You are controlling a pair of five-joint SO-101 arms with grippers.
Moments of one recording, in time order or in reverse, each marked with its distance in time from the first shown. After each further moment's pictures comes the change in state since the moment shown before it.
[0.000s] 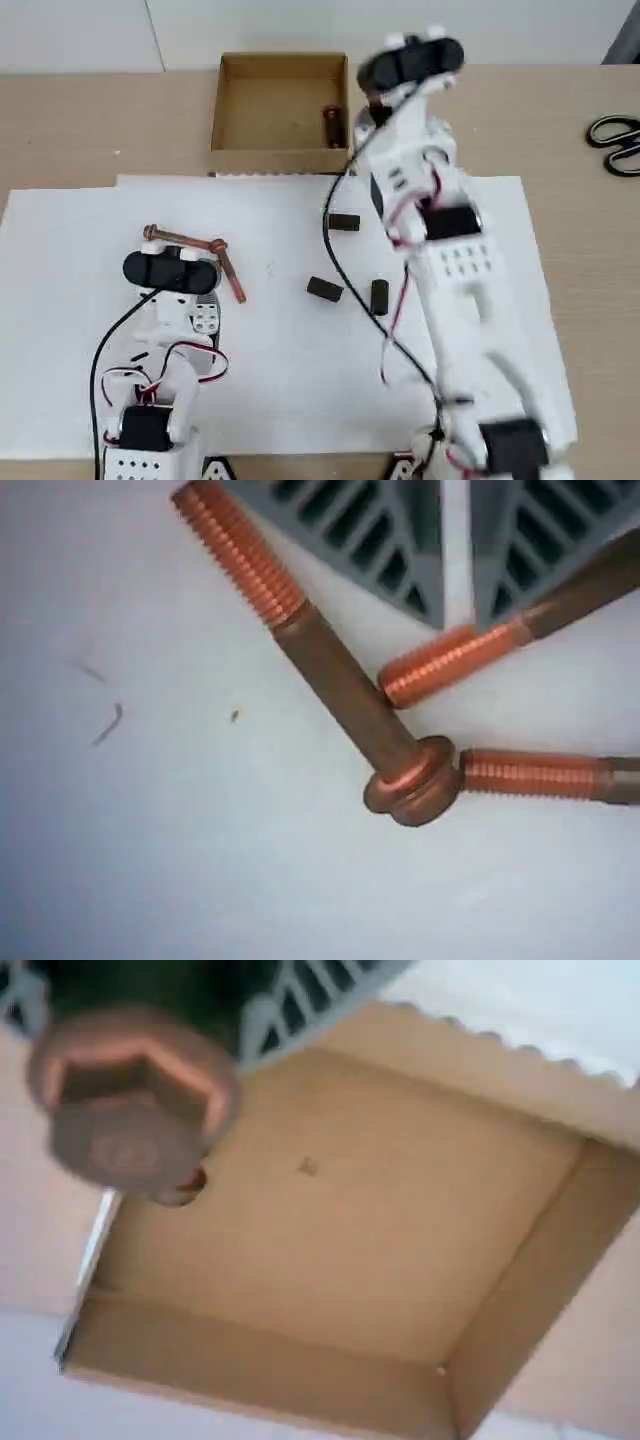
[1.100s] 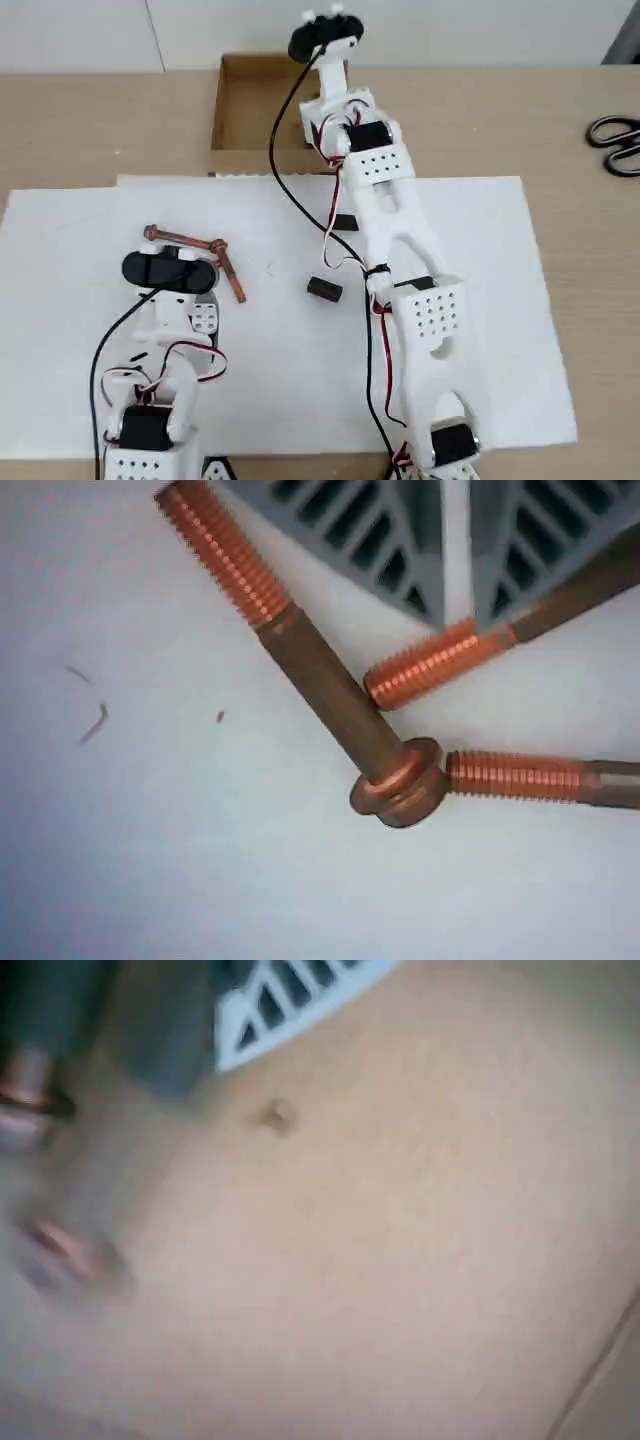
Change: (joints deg) left arm -0.3 0.0 0.0 0.0 0.0; right arm -4.4 64.7 -71.2 19.7 2.0
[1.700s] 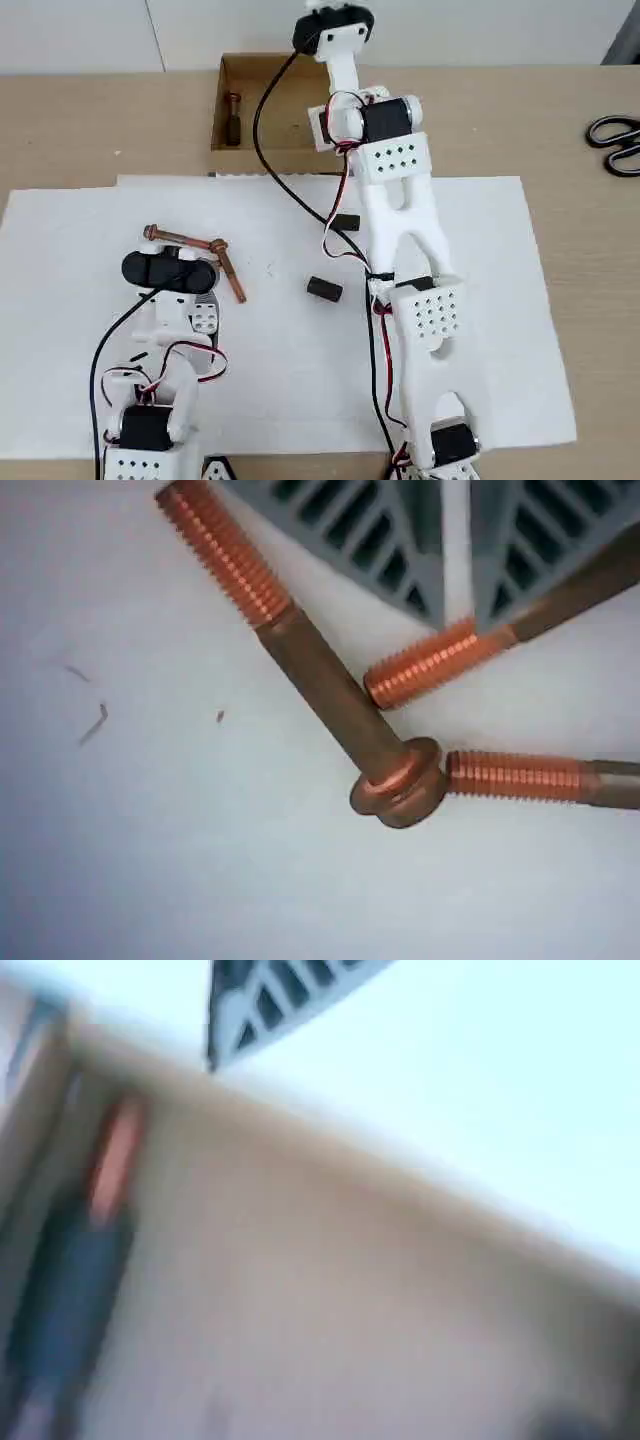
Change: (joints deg) left arm 0.0 0.0 0.0 0.0 0.0; right arm -0.1 0.0 -23.4 40.1 0.0
